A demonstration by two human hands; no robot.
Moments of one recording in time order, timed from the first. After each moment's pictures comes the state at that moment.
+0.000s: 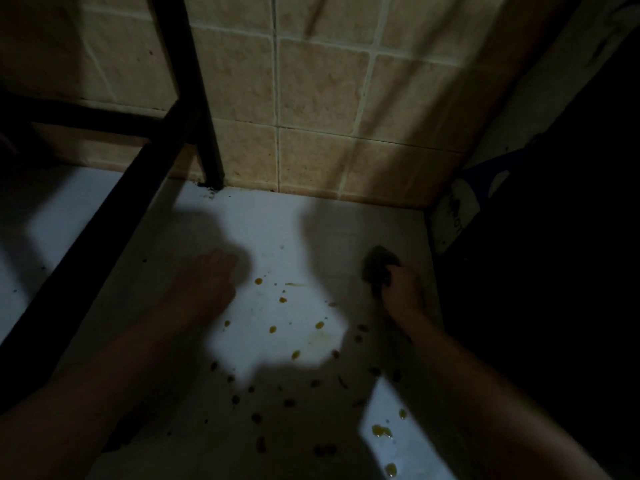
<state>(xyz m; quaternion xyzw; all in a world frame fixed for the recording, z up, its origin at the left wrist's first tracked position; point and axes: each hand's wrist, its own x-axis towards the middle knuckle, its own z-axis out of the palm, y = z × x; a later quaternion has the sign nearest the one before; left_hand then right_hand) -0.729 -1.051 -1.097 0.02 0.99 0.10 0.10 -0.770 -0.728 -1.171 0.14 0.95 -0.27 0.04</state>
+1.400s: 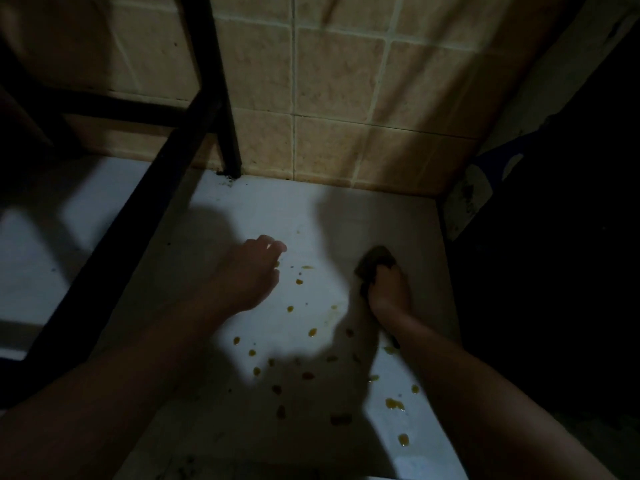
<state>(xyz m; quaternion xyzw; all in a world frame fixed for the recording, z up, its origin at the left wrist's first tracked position) -0.709 -1.022 -1.074 0.11 0.98 0.13 0.09 -0.735 -0.773 -1.179 0.10 0.97 -0.22 0.07</state>
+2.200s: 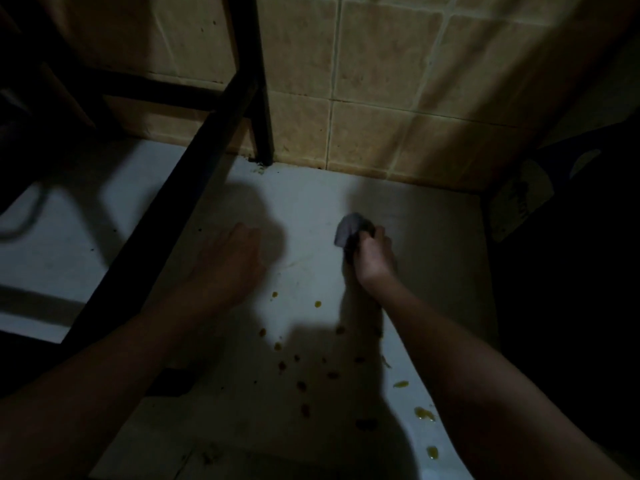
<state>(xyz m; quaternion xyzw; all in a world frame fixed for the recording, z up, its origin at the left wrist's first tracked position) -0.699 -1.076 -1.078 -0.01 0.99 0.08 0.09 -0.788 -0.849 -1.181 -0.01 0.97 -0.24 0.03</state>
